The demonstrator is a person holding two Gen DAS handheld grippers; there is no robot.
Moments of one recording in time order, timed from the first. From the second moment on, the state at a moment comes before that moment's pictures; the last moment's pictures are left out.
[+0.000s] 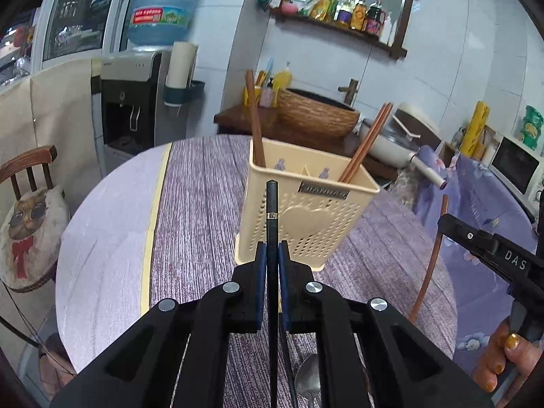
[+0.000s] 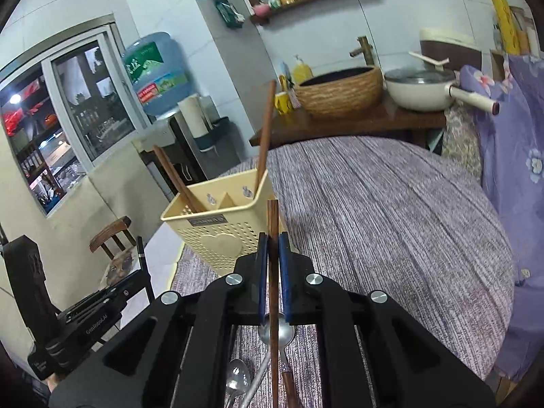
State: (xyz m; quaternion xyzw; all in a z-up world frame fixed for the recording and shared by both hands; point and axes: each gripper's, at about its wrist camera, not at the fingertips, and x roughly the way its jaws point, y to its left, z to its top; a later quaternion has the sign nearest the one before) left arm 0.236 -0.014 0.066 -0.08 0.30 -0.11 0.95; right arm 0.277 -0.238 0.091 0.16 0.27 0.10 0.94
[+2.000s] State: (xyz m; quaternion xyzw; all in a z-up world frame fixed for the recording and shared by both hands) left arm 0.320 -0.028 0.136 -0.07 0.19 -0.04 0.98; right arm 0.386 -0.199 0.170 0.12 0.22 0.09 0.96
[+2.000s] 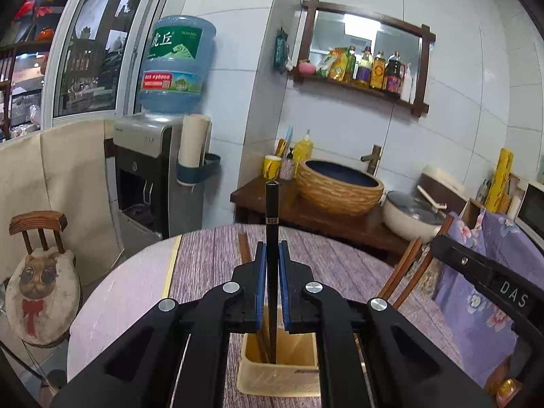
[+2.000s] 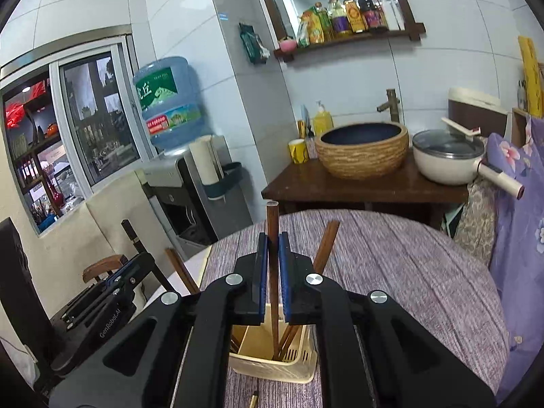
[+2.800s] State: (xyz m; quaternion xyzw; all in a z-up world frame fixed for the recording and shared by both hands) left arm 0.285 -0.017 0.112 -0.08 0.19 -0.04 0.98; right arm 0.352 -0.197 0.146 0.08 0.20 0.07 0.98
